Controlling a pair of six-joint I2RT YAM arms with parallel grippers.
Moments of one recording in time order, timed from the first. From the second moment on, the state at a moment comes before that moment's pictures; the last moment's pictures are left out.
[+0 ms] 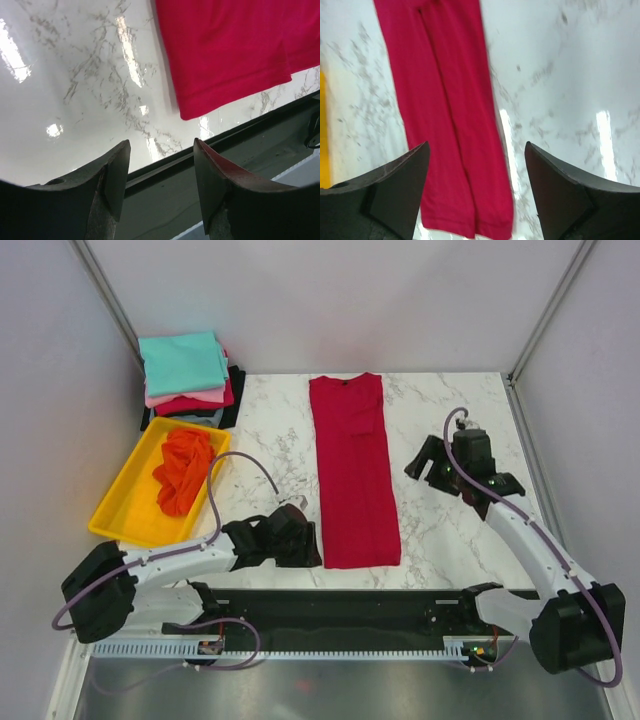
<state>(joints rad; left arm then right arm) -0.97 1.14 0.57 -0.39 -0.02 -0.89 0.20 1.15 0.92 -0.42 -0.07 0.60</state>
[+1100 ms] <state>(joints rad) -1.06 1.43 0.60 -0.12 -0.07 -0.99 0.71 0.90 0.36 -0.45 0.03 0.85</state>
